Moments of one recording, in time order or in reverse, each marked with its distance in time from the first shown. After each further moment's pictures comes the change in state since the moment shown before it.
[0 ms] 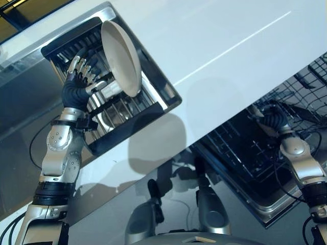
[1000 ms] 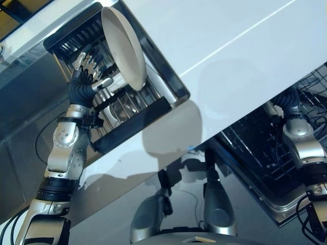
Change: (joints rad) left arm -0.039 -0.017 -0.055 0.005 -0.010 -0.024 0.043; right arm -0.188 -0.006 0.010 0.158 0.149 -0.041 -0.137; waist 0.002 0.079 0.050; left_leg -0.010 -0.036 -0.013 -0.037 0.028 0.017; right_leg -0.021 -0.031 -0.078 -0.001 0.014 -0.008
